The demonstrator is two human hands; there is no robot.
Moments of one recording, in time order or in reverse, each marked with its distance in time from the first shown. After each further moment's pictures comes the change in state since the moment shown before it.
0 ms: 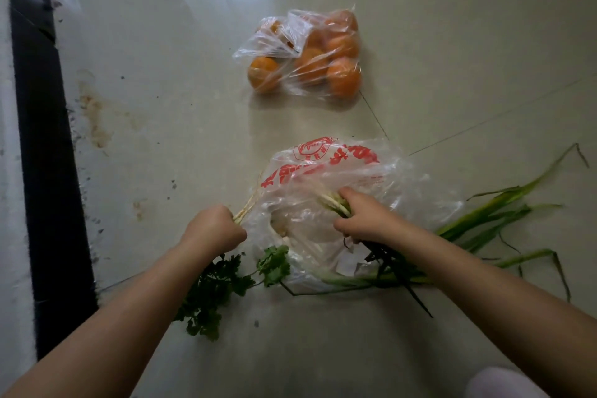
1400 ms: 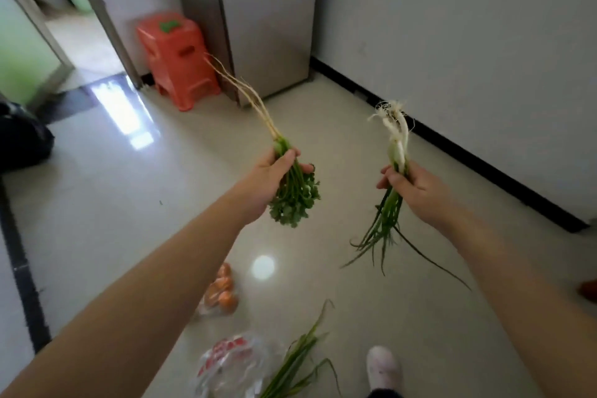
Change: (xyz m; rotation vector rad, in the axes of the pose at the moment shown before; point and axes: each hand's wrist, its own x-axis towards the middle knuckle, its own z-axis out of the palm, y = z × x) left_hand -0.560 0.391 -0.524 -0.943 -0.334 0.934; right_hand -0.569 -0.277 -0.585 0.184 0.868 -0.050
